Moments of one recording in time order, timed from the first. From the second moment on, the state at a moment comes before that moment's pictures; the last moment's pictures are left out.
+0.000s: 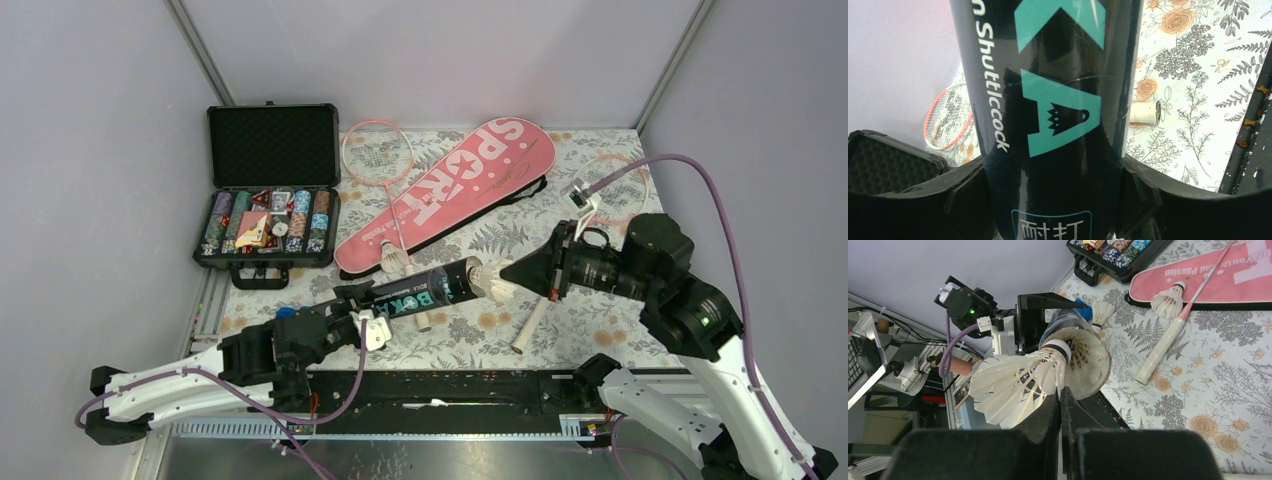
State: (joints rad) left arm -1.29 0.38 0.46 -0.40 -0.37 0.50; right arm 0.62 0.73 1.21 -0.72 -0.51 0.51
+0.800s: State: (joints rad) left arm -1.29 0.37 0.46 -0.41 -0.36 0.50; right arm 0.62 0.87 1.12 -0.62 -0.58 0.61
